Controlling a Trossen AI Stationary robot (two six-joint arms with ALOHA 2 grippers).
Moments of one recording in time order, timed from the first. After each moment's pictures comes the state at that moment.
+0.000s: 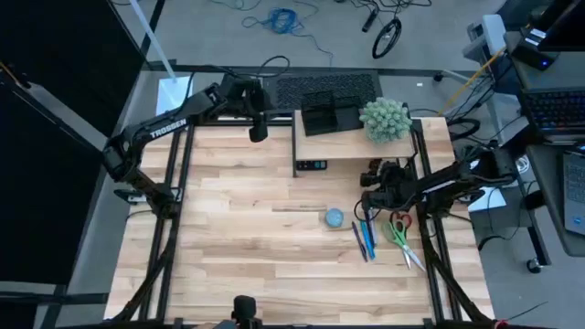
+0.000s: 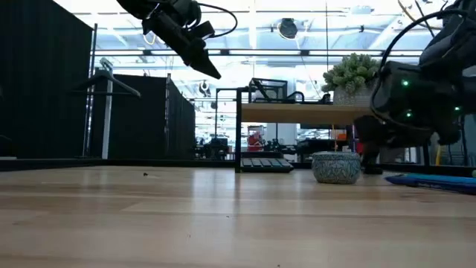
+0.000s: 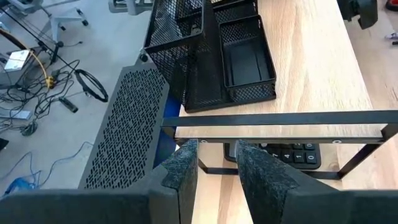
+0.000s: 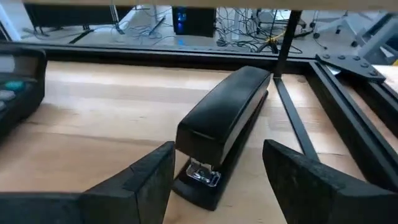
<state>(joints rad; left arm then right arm) 0.69 1.54 1.35 -0.43 0.28 0.56 0.00 1.37 0.31 -0.31 1.18 1.40</state>
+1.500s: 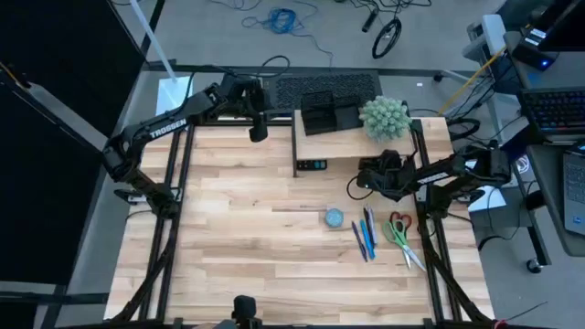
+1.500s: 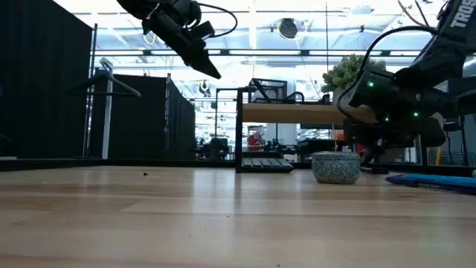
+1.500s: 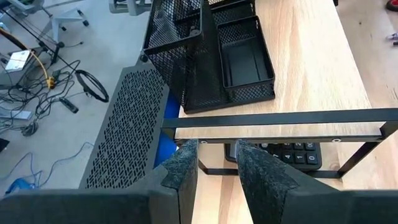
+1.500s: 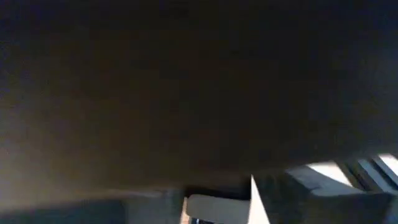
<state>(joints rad) 0.69 1.54 1.35 -0.43 0.28 0.56 -0.27 1.43 0.31 -0.02 1.16 1.14</state>
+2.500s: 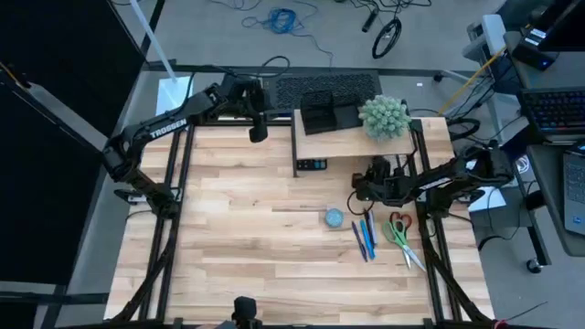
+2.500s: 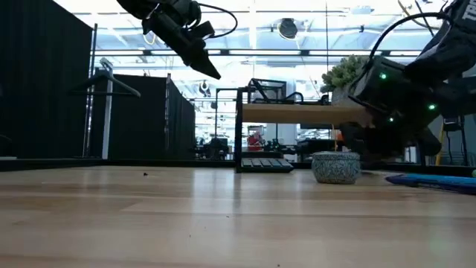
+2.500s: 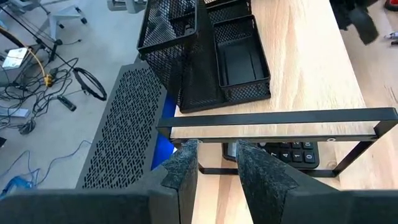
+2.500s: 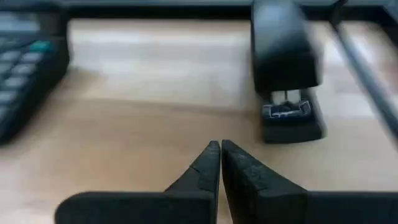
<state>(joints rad) 0.69 1.54 1.35 -0.44 0.28 0.56 -0.09 1.41 0.32 -0.03 0.92 1.17</state>
